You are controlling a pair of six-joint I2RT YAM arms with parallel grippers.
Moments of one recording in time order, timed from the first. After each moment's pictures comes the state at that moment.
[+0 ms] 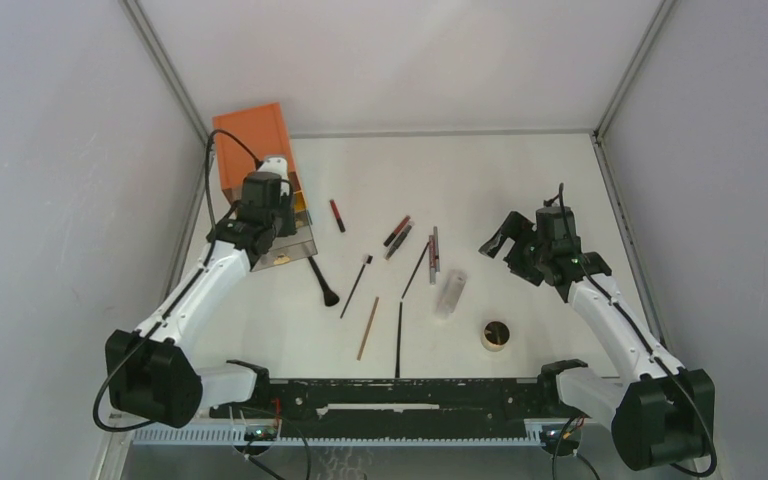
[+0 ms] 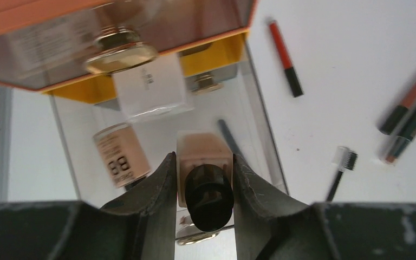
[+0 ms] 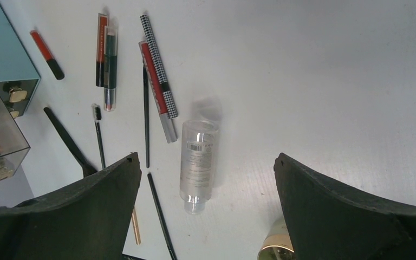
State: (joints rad) left arm -0.27 1.24 1.02 -0.47 -0.30 -0.16; right arm 0.17 1.05 0.73 -0.51 -0.14 0.72
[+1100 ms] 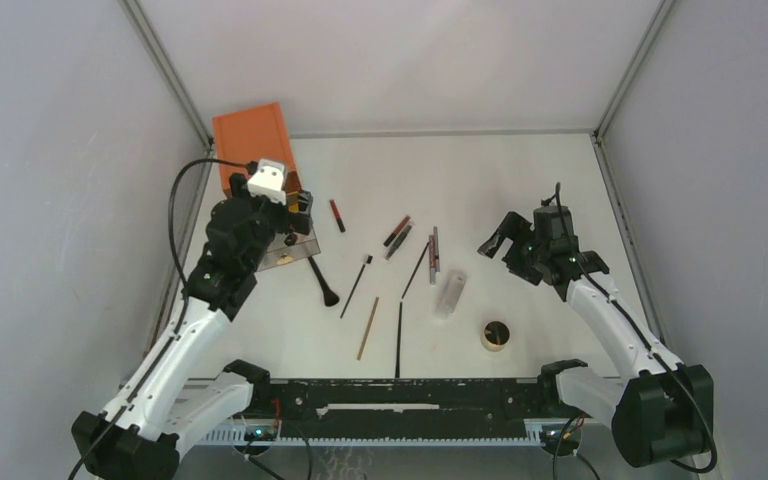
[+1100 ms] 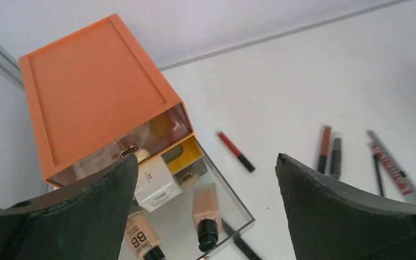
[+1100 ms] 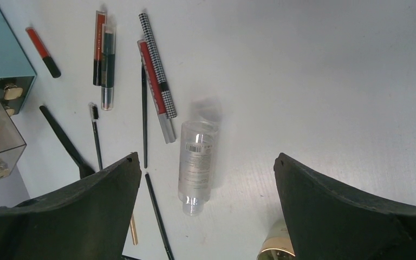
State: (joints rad) left arm -0.36 0.88 0.80 -0.06 -0.13 0.14; right arm 0.18 1.07 0.73 -0.49 -0.14 0.71
